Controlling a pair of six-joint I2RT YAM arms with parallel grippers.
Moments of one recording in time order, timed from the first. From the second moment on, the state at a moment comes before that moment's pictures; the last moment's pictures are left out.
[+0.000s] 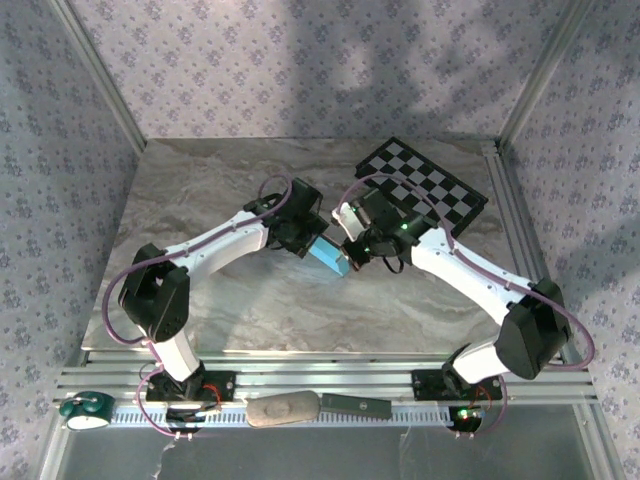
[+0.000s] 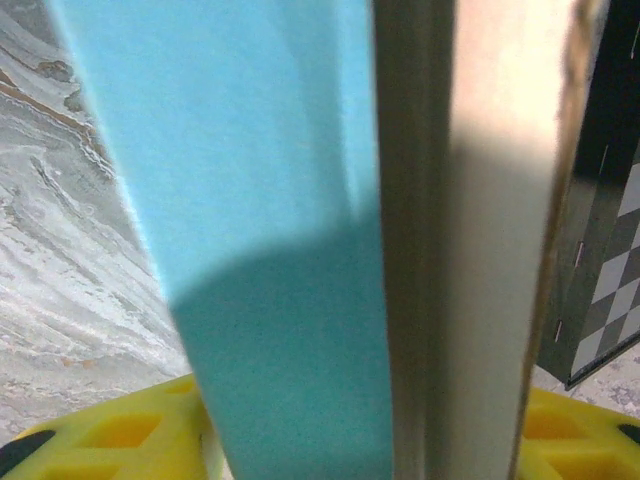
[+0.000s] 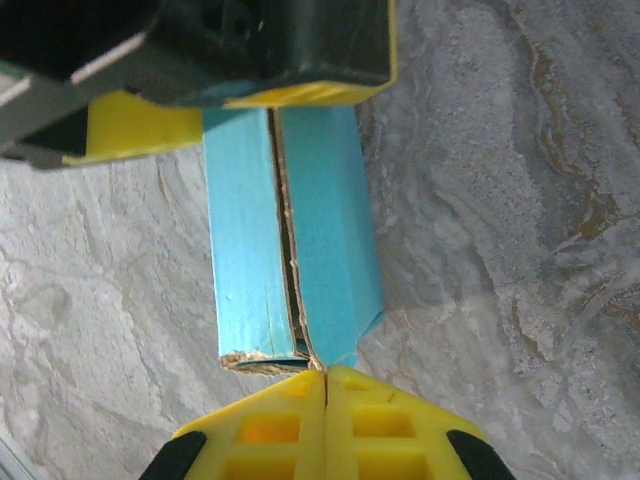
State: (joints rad) left arm -0.73 1.71 1.34 -0.63 0.04 -1.49; right arm 0.69 1.44 1.19 -0.72 -0.08 -0.03
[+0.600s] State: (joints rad) left arm -0.73 1.69 1.26 -0.56 0.01 -1.66; right arm 0.71 1.45 1.19 -0.65 -0.04 0.36
